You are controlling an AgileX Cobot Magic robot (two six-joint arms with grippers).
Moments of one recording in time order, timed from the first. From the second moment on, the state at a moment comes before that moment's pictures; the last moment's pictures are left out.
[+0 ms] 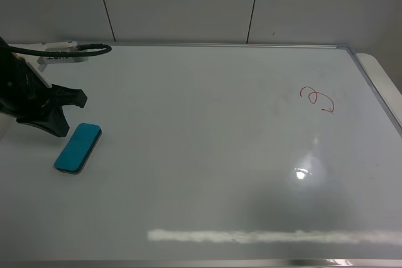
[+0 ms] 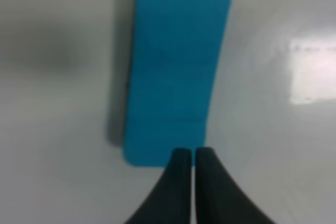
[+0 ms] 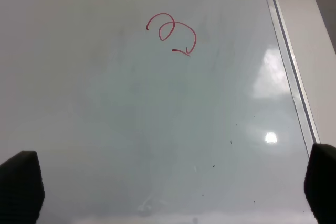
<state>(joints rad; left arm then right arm) -0.16 1.55 -0.84 -0.18 0.78 -0.02 -0.06 0.00 -0.50 0.12 1.07 -0.12</state>
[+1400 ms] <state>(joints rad) -0.41 1.94 -0.89 -0.74 0.26 -0.16 -0.06 0.00 -0.50 0.12 1.07 -0.12</state>
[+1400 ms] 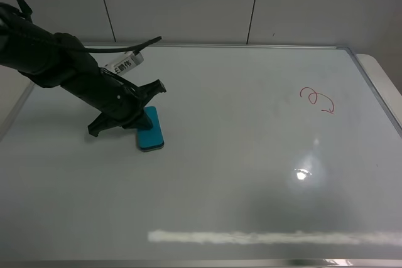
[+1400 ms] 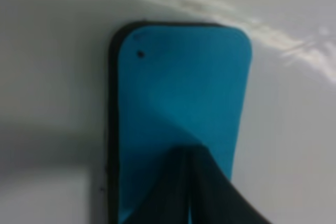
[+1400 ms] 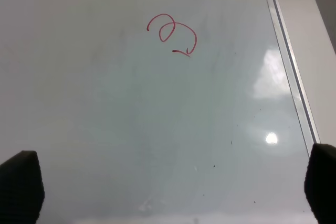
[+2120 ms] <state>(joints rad) -0.89 2.33 -1.48 -1.11 0.28 -0.14 -0.06 0.00 -0.50 0.12 1.07 -0.12</state>
